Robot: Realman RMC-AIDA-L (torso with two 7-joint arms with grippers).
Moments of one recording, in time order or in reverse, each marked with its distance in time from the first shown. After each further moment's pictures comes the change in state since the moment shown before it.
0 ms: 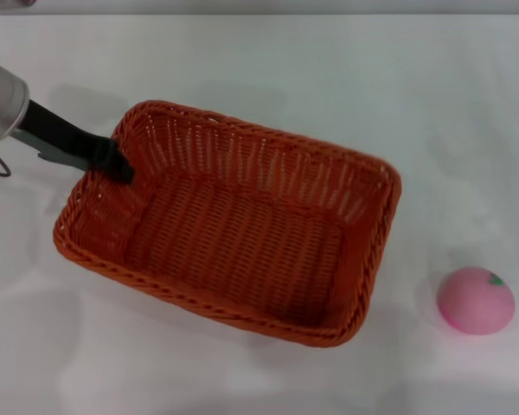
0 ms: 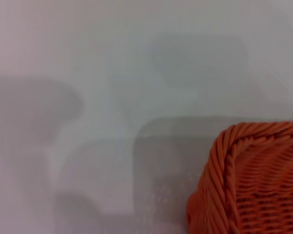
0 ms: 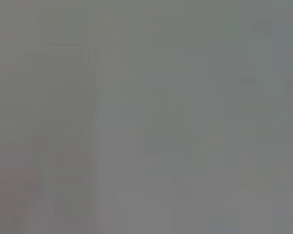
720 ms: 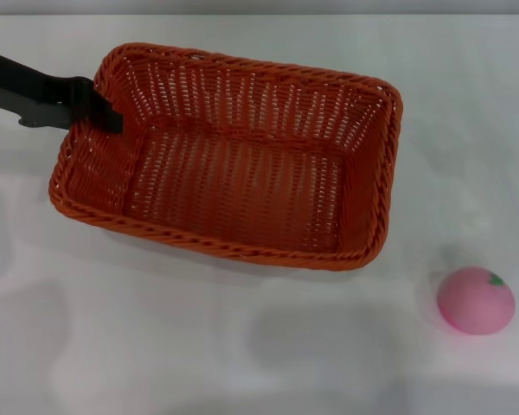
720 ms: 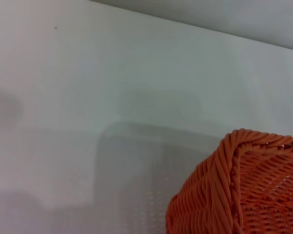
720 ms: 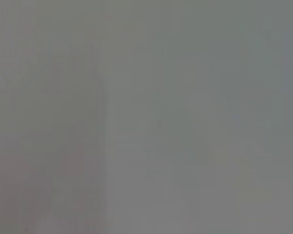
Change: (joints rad) left arm 0.018 0.037 -0.181 -0.056 -0.084 -0.085 -0.091; right arm 0.015 0.001 -0.007 0.006 0.000 0.009 0.010
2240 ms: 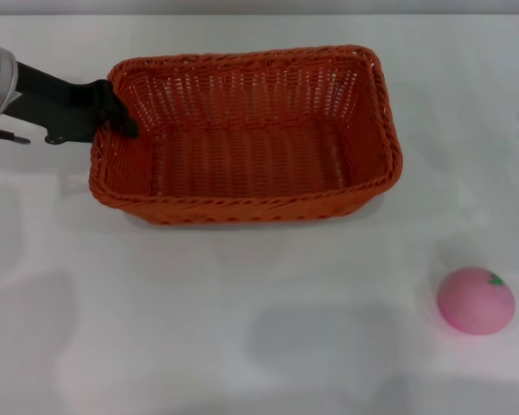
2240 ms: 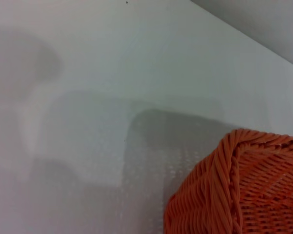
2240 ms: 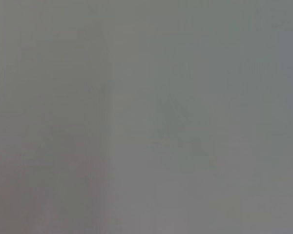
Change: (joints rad) left arm -0.052 0.004 0.016 0.215 0.009 0.206 -0.209; right arm 0.015 -0.003 -0.004 0.001 -0.011 -0.024 -0.033
